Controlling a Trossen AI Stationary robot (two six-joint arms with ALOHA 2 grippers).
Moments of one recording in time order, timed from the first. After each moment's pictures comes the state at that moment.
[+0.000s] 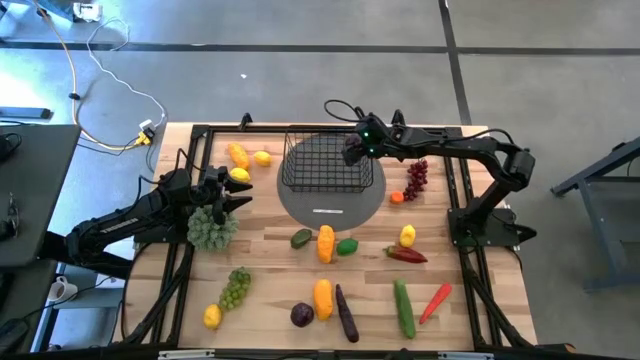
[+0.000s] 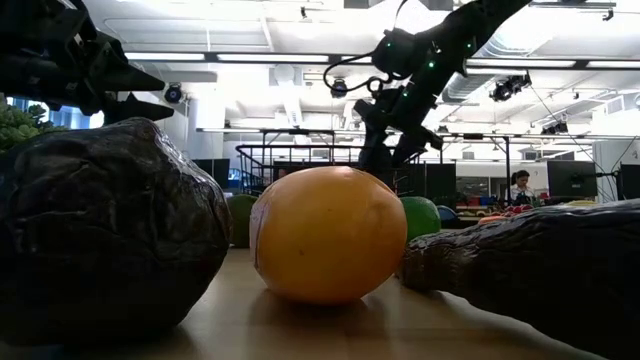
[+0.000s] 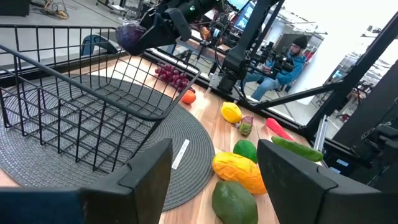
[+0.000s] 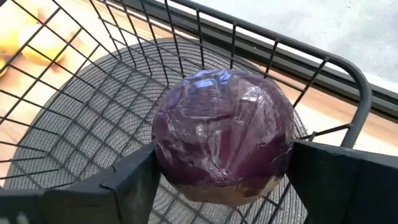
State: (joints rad) left arm 0.55 0.07 0.06 -0.10 0.31 -0.39; right arm -0.48 1.63 1.13 -0.35 0.19 0.51
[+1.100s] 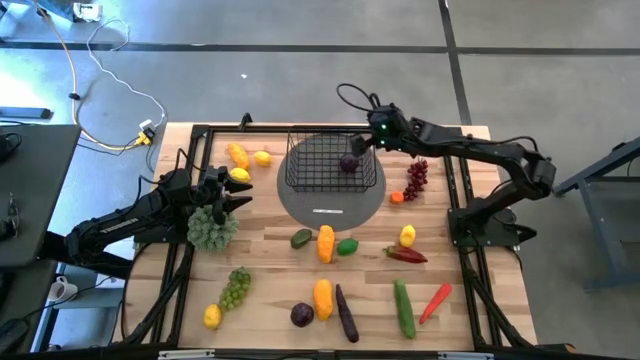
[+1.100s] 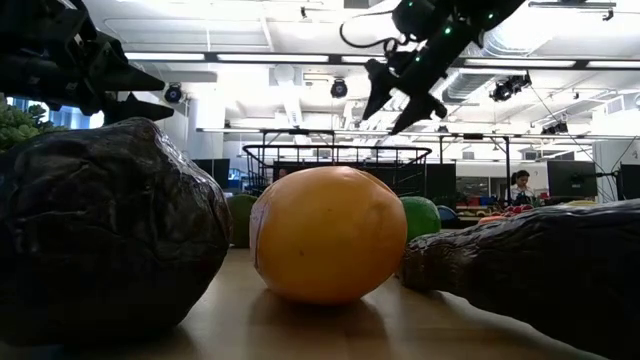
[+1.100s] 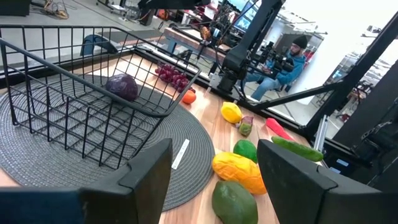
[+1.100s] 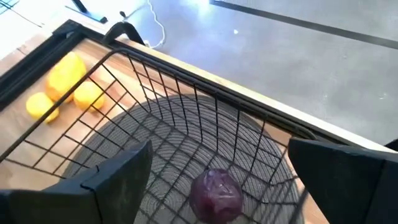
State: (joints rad) left arm 0.55 0.07 0.06 -0.10 0.31 -0.39; right arm -0.47 1.45 1.13 -0.34 0.23 0.44
